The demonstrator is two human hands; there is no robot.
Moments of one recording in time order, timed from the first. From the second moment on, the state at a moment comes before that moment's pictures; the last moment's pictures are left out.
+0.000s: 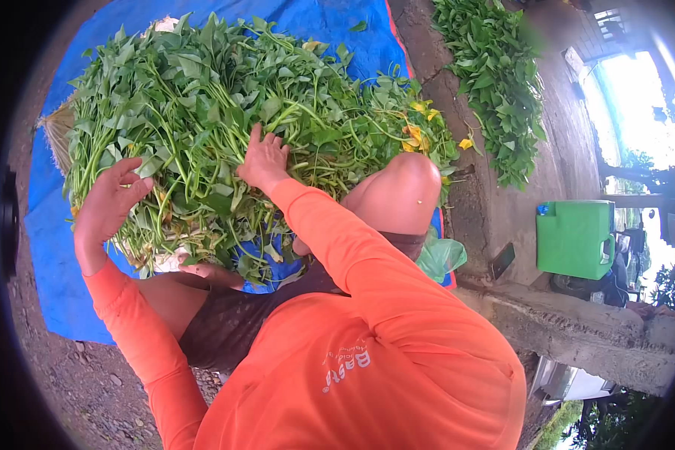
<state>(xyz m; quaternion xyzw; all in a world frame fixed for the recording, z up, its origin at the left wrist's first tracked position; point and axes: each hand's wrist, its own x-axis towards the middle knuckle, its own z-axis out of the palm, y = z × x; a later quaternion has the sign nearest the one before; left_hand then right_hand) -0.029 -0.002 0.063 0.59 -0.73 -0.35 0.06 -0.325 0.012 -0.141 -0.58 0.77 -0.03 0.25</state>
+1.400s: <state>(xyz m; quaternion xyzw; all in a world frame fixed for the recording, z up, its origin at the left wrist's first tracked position) -0.032 0.014 0.068 0.53 -0.71 -0.39 0.24 -0.461 0.042 0.067 -0.36 0.50 -0.51 0.60</state>
